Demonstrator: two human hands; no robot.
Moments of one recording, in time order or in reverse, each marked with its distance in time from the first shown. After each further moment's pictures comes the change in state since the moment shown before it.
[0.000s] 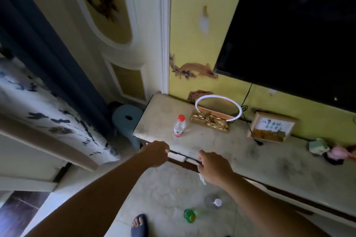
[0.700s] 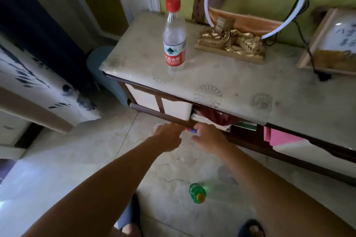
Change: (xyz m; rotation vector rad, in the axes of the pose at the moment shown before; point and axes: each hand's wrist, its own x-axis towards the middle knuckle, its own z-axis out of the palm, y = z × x) left_hand 0.208 -0.093 0.339 0.274 0.036 0.096; right_hand 0.159 0.121 0.345 0.288 -0.121 0.047
